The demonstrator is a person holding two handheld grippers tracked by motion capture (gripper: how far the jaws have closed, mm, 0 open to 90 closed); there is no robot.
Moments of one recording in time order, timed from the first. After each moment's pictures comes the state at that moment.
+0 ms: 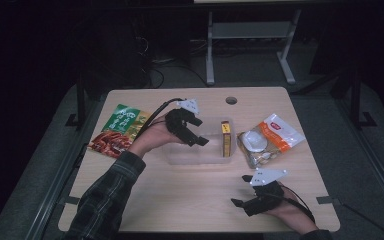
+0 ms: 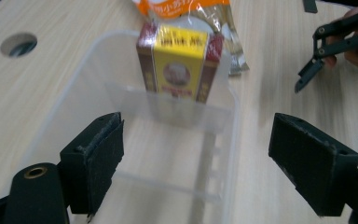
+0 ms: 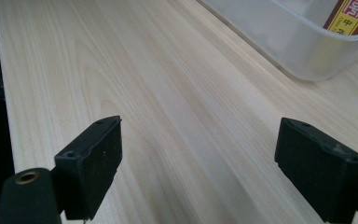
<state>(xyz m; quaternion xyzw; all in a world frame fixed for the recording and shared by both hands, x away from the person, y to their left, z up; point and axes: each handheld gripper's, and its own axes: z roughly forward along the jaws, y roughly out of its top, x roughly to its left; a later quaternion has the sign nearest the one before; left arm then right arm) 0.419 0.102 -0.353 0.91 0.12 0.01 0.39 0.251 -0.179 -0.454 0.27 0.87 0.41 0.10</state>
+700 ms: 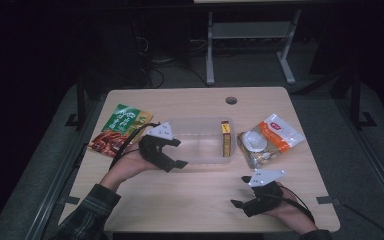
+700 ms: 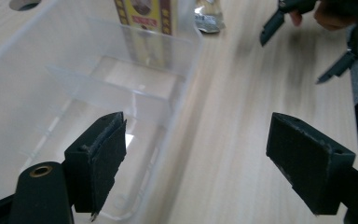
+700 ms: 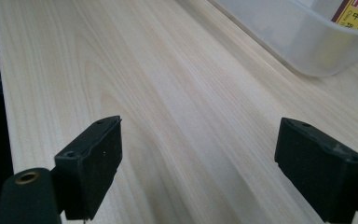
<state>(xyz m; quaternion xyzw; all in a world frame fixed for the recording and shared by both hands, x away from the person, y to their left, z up) 0.345 0.163 -0.370 0.90 0.15 0.04 0.40 0.252 -0.177 -0.456 0.26 0.87 0.40 0.10</state>
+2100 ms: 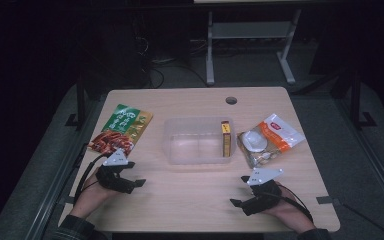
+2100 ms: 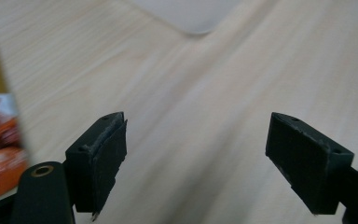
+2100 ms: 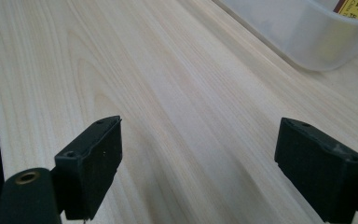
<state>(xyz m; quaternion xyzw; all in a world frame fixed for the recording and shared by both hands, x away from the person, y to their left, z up) 0.311 0.288 -0.437 0.88 0.31 0.12 0.35 0.256 -0.175 -0.459 0.27 0.87 0.39 0.09</state>
